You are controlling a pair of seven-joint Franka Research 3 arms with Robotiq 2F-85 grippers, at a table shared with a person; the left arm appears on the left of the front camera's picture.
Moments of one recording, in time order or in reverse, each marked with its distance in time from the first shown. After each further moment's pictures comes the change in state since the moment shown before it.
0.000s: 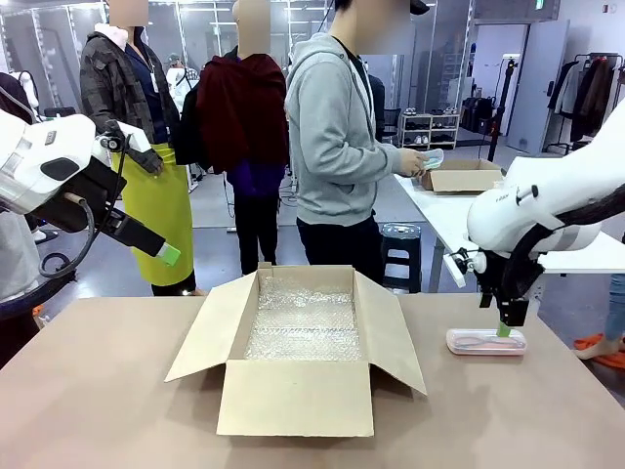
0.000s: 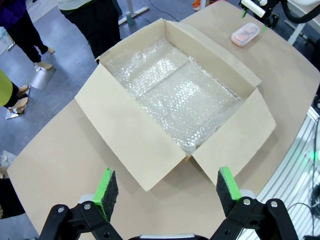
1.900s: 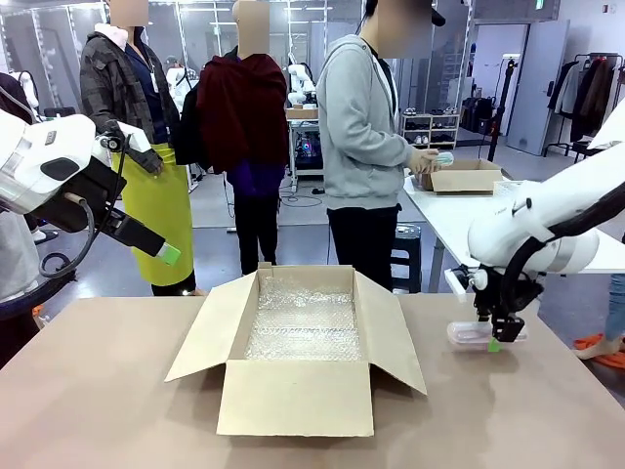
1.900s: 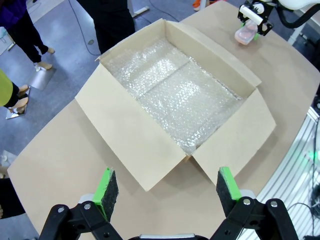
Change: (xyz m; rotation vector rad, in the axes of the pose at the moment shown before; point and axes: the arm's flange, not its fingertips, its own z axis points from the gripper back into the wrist) left arm 0.000 0.000 0.000 0.000 0.000 0.000; right arm -0.007 0.000 -0.025 0.017 -0.091 0.031
